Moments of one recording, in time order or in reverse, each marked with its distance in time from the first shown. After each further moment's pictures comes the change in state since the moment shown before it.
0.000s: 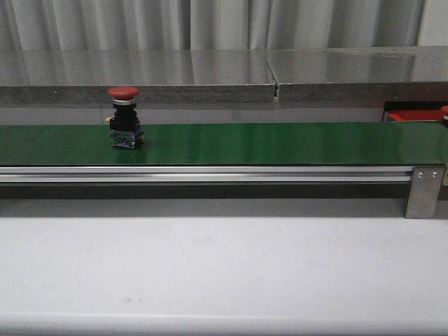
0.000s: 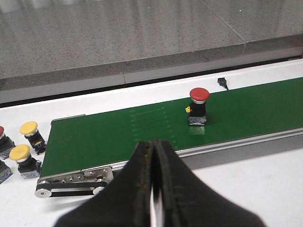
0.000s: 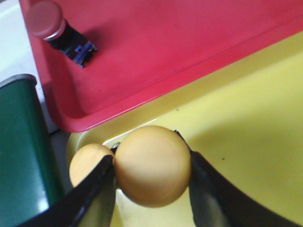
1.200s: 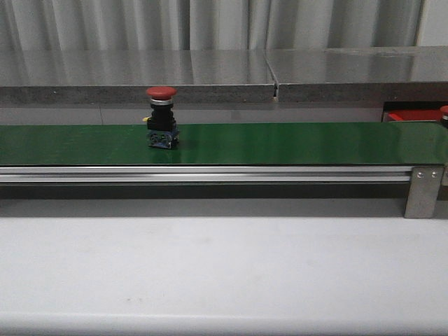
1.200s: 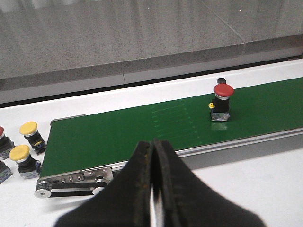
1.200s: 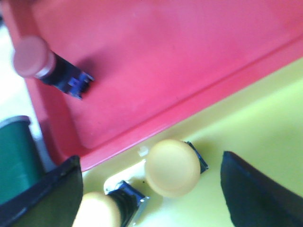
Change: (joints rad) left arm 0.000 0.000 0.000 0.000 0.000 0.000; right arm 0.000 0.095 -0.070 0.071 -0.046 -0.006
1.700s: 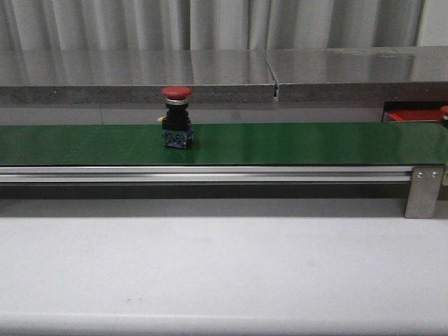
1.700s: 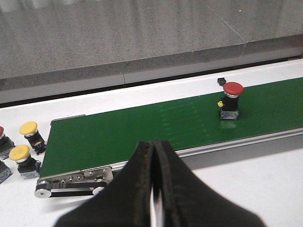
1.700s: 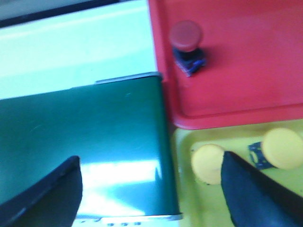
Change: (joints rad) left arm 0.000 0.000 0.000 0.000 0.000 0.000; right arm 0.220 -0.200 -0.045 -0.058 0.229 -0.095
